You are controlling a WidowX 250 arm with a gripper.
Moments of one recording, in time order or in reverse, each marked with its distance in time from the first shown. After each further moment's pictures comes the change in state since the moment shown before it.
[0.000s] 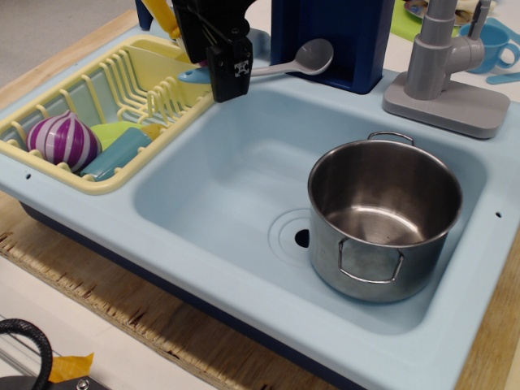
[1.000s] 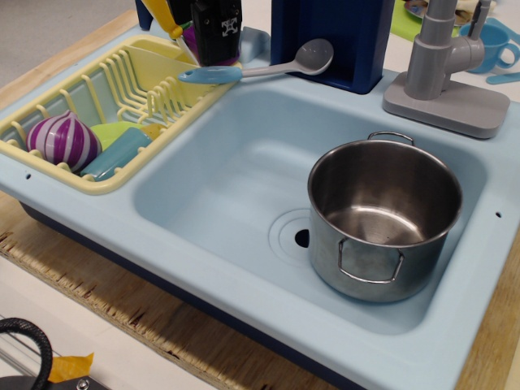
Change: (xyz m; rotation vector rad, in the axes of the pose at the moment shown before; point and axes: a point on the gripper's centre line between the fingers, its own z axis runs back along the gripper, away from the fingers) arm -0.006 0.000 0.039 0.036 -0.001 0.017
